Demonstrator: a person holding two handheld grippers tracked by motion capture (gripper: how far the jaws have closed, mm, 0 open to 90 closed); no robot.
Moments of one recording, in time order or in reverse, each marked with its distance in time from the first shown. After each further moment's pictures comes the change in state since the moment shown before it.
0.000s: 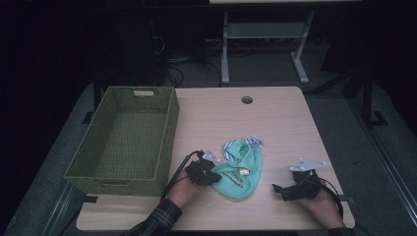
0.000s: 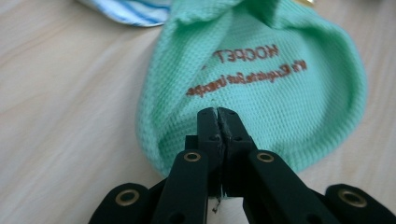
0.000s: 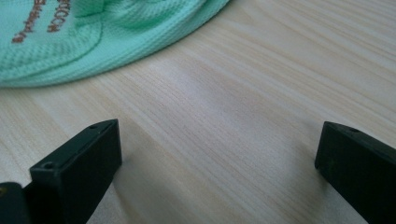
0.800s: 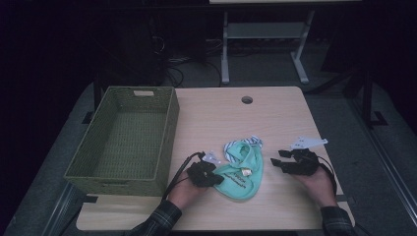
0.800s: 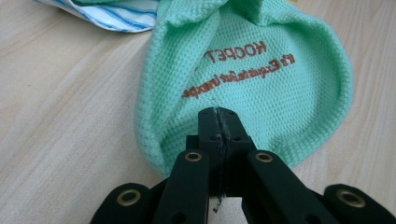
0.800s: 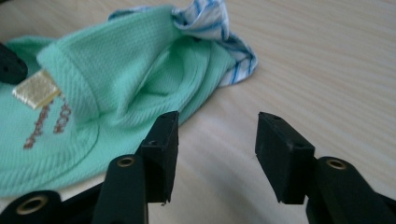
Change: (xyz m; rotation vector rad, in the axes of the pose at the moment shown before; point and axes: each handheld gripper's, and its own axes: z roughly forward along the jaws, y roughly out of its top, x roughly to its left) left arm 0.001 -0.003 0.002 -0.039 -0.042 -0.004; right arm -0.031 0.054 0.002 -0.093 0.077 -0.008
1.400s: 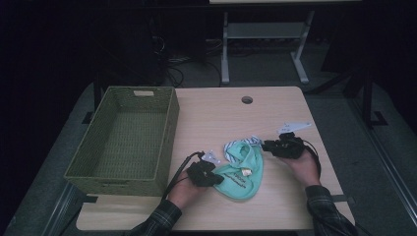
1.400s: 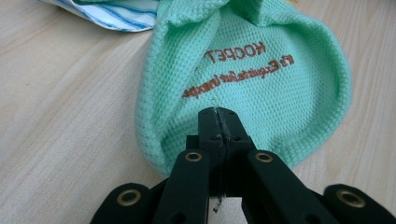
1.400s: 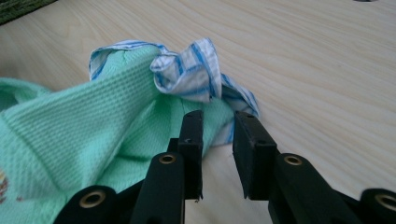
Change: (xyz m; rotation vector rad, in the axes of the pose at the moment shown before) left arm 0.000 0.000 0.000 -0.005 -0.007 -0.010; right arm -0.016 0.037 0.044 0.019 0.062 -0.007
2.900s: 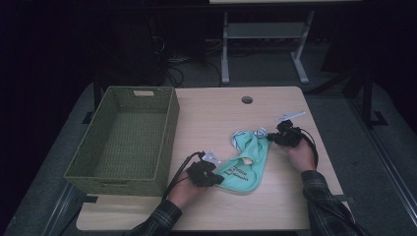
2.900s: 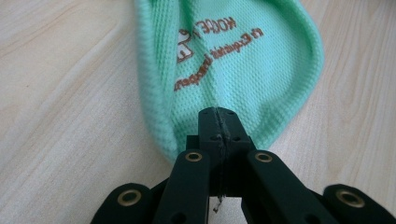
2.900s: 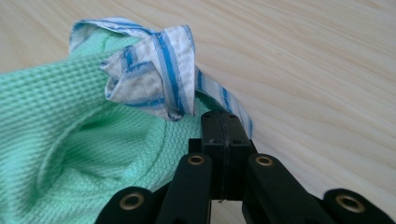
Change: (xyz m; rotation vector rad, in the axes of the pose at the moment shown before) left arm 0.000 0.001 0.000 0.004 0.004 0.011; right arm -0.037 0.016 0.019 0.113 -0.123 0.055
